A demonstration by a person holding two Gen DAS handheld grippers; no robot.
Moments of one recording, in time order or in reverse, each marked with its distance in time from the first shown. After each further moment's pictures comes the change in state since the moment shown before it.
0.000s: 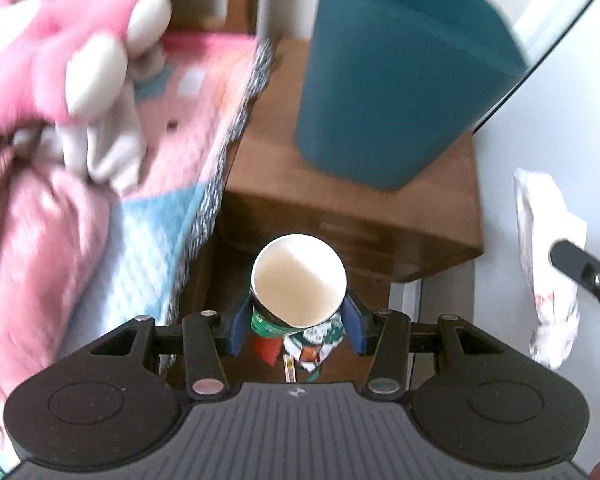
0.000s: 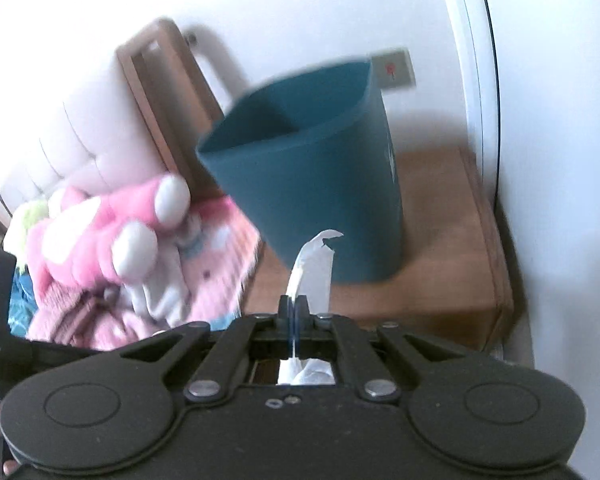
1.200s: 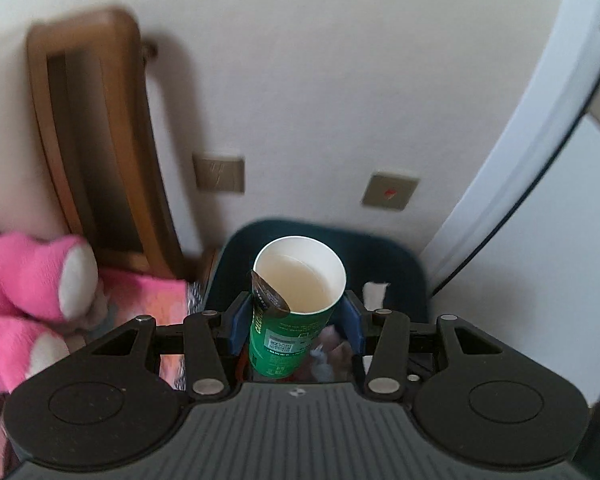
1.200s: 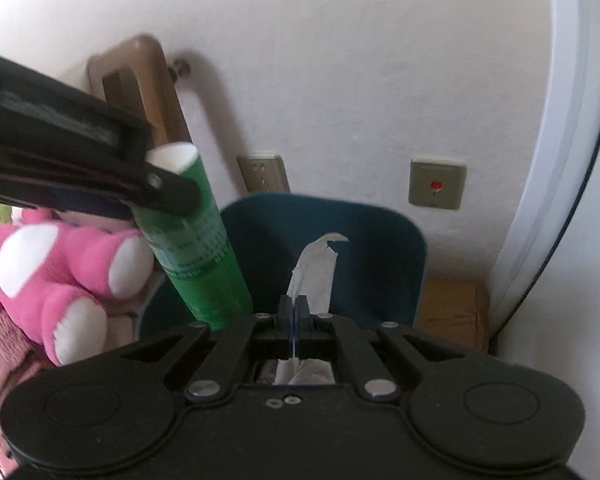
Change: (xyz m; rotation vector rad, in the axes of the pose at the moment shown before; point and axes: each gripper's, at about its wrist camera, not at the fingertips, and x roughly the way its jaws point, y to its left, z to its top) left arm -0.047 -0.120 0.249 0.101 -0.268 -0.015; right arm 0.123 0.022 0.187 -0.227 0.042 -0.067
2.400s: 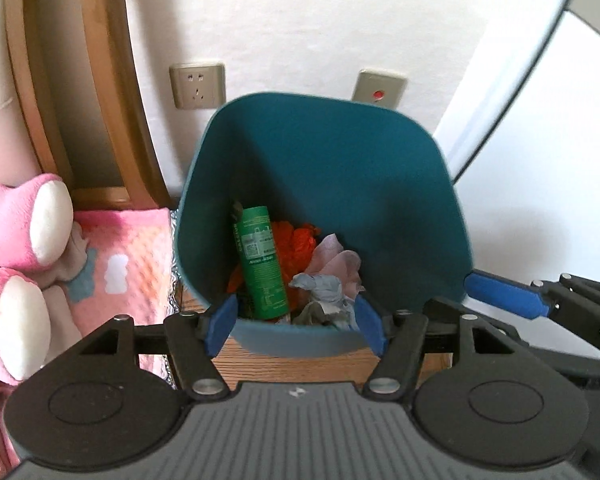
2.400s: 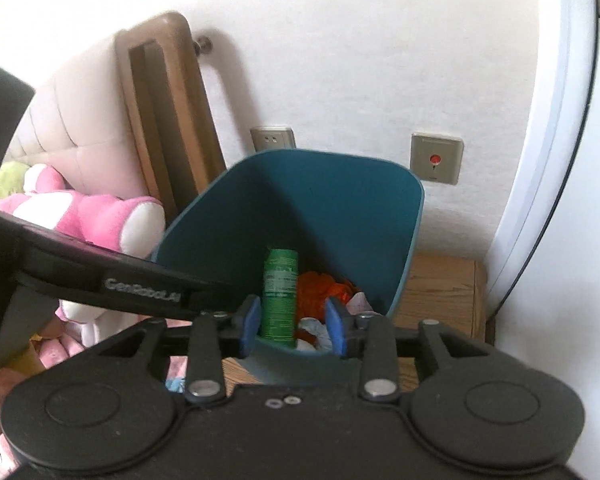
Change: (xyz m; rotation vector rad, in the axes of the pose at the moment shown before) left arm 0.023 0.024 -0.088 0.106 0.094 -0.073; right arm -0.038 0.006 -0.045 -0.010 0.014 0.008
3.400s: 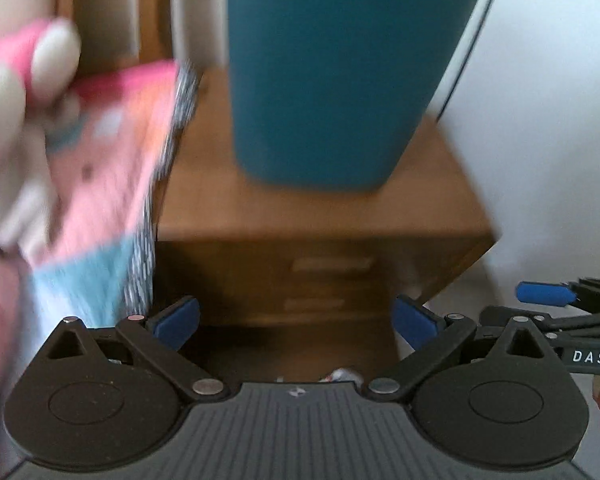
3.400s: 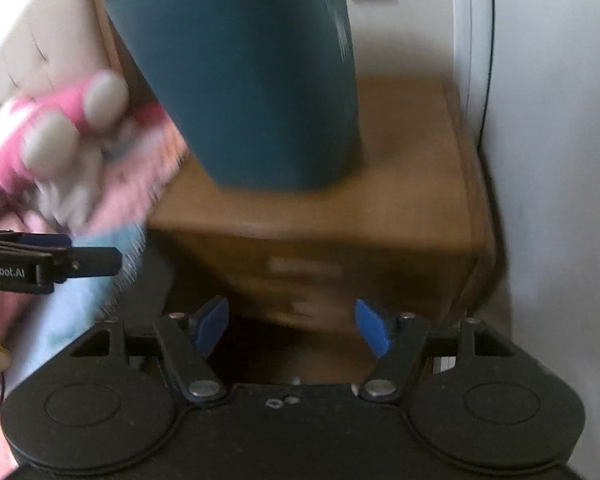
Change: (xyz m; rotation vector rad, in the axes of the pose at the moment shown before) left arm 0.107 0.031 -0.266 -0.010 -0.042 0.000; right arm 0.057 -0.033 -0.259 0.132 0.147 -0.047
